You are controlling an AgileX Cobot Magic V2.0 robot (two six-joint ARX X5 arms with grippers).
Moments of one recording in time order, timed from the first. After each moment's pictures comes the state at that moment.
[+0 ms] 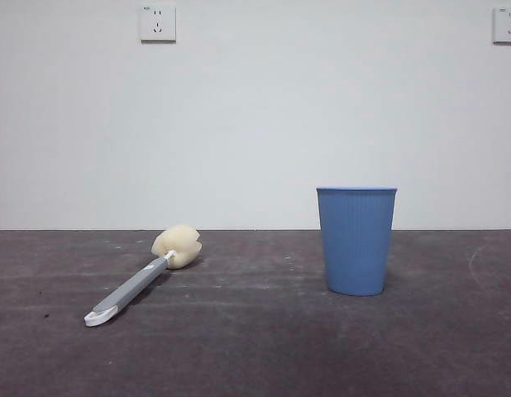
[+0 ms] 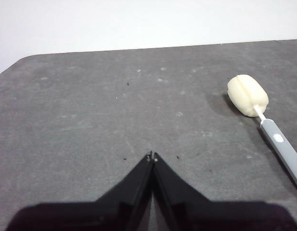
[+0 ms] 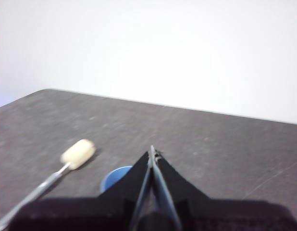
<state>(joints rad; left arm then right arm) -0.02 0.00 0.02 -0.19 -0.01 0.02 0.30 0.28 0.59 -0.36 -0.05 -0.04</state>
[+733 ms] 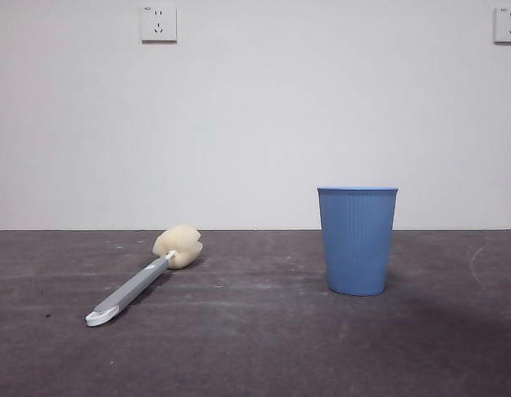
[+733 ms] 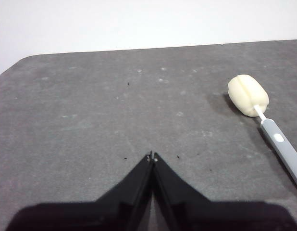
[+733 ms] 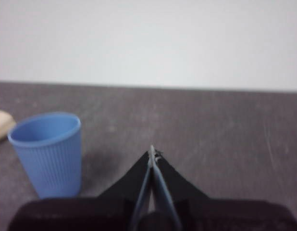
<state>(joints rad) -0.02 0.00 0.02 -0.19 -0.01 0.02 0.10 0.00 0.01 -0.05 -0.05 -0.03</state>
